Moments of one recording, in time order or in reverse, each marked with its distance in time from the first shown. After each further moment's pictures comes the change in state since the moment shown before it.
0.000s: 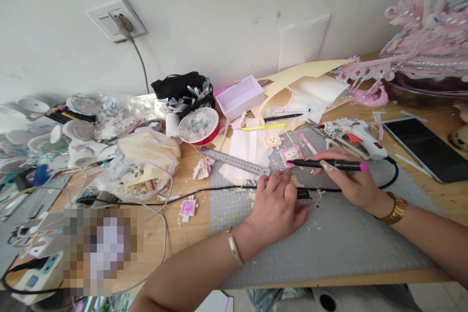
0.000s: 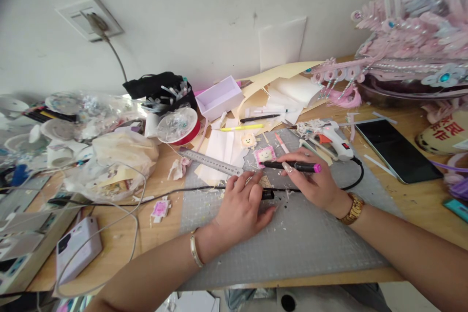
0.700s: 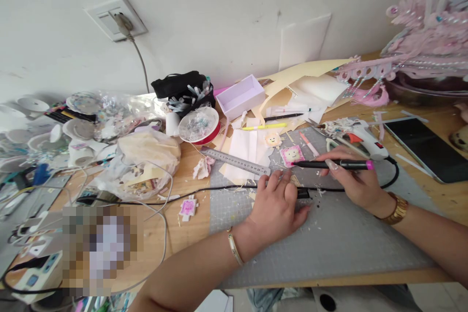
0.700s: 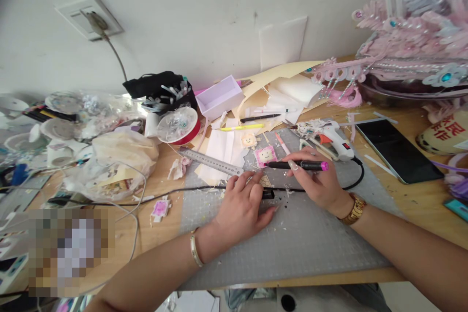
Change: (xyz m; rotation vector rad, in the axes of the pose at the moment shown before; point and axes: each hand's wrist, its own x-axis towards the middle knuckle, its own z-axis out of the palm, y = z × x) left_hand -0.001 -0.001 0.000 -0.023 -0.028 -0.003; right_hand -0.001 -0.003 -0.002 -0.014 0.068 0.041
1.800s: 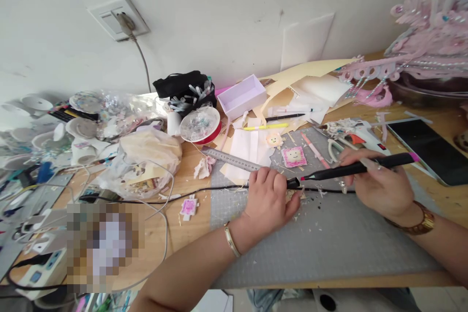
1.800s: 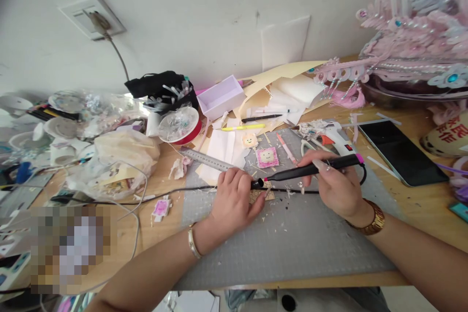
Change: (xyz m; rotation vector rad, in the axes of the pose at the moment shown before) left_hand 0.008 -0.011 -0.011 0.001 0.069 -0.127; right_hand 0.006 -0.012 -0.009 0.513 0.125 0.158
